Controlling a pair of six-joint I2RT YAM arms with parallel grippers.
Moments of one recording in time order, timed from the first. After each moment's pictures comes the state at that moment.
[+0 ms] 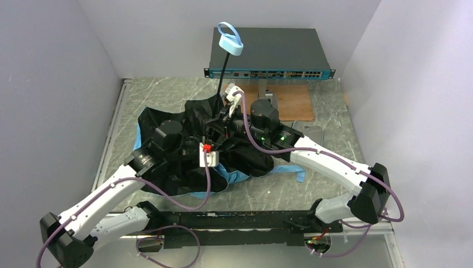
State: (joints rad) left arm -0.67 0.89 0.87 -0.37 0.60 0.86; right arm 0.90 1.36 1.20 0.07 -0.22 0.11
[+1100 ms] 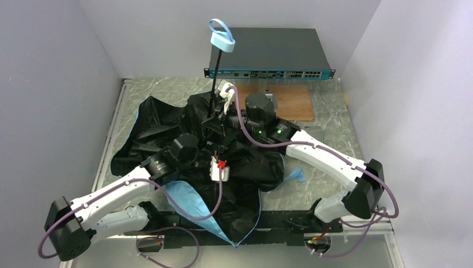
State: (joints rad) left arm -0.83 1.00 0.72 -0.21 0.41 0.95; right arm 0.89 1.43 1.31 -0.02 -0.31 0.08
